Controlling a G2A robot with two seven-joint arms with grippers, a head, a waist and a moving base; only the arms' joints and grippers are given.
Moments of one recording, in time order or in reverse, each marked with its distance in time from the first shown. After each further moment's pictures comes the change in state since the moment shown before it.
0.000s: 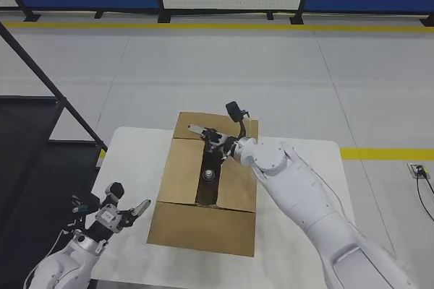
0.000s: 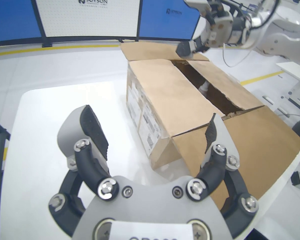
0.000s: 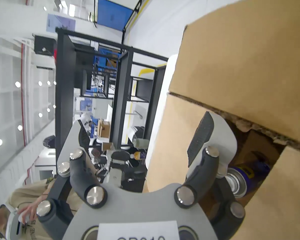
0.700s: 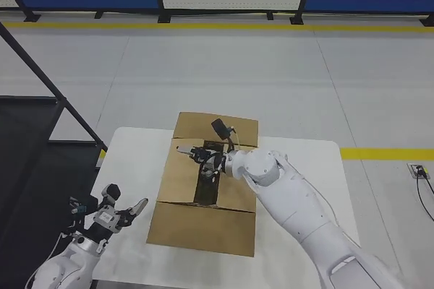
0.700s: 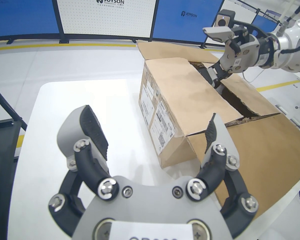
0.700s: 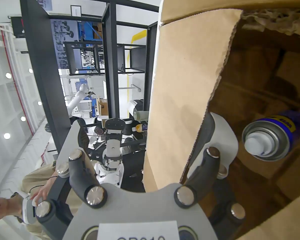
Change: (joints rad) left arm 0.013 -0.007 0.018 -0.012 0.026 0.052 0.001; right arm -0.062 -0.018 0.023 -0.083 0.065 0.164 0.130
